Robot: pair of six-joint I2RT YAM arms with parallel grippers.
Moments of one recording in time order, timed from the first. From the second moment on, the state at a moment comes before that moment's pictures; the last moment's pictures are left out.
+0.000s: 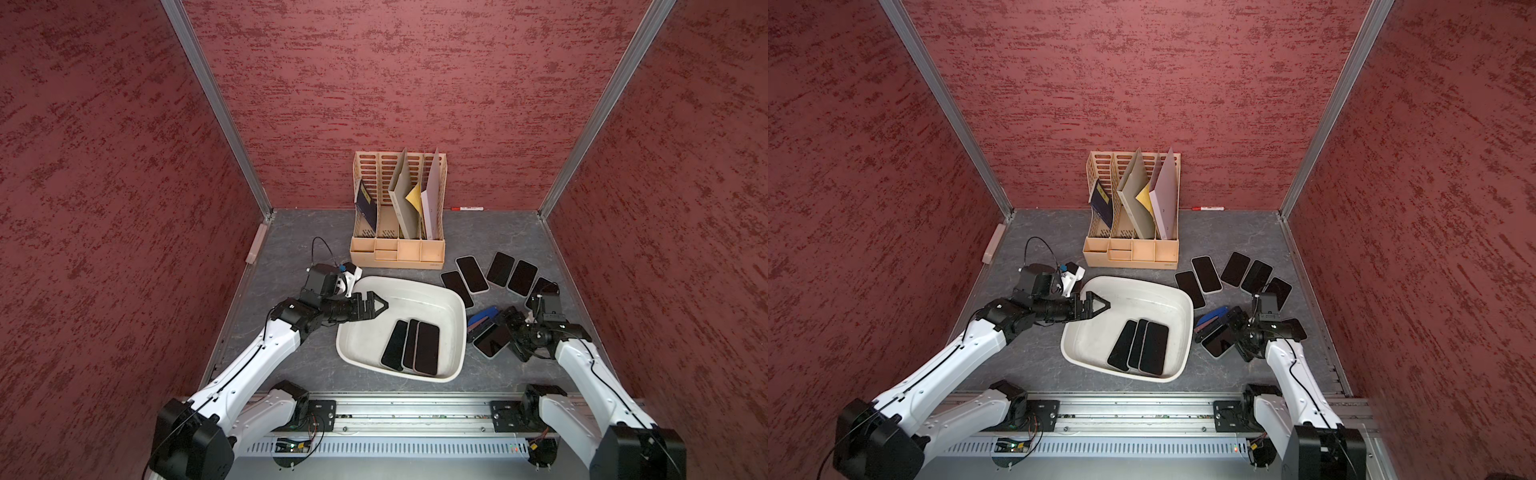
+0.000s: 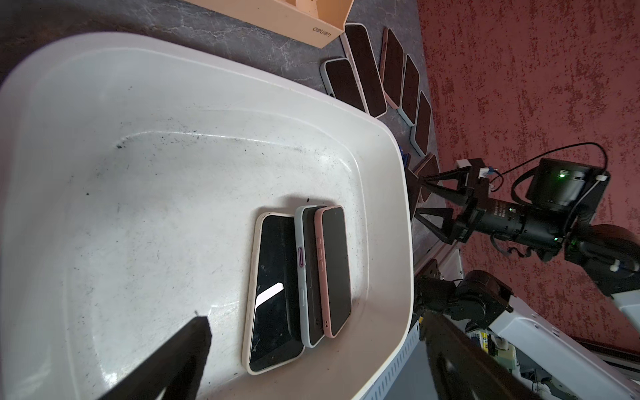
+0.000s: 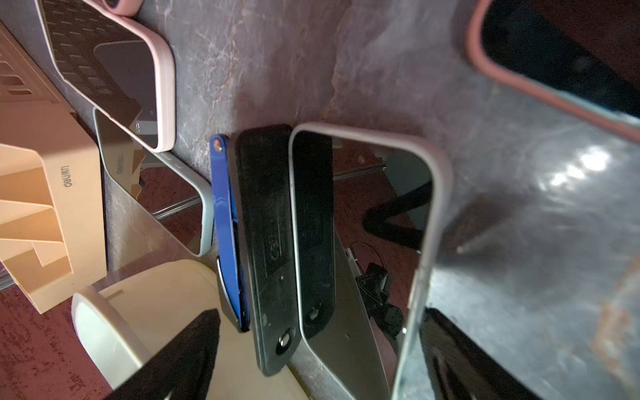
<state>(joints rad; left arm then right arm) -0.42 1.04 0.75 -0.53 0.54 -0.55 -0.06 0.91 0.52 -0.75 -0.30 0.94</state>
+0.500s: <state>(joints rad) -0.67 1.39 1.02 -0.69 0.49 -0.56 0.08 1.01 0.97 -1.03 -0.34 0.66</state>
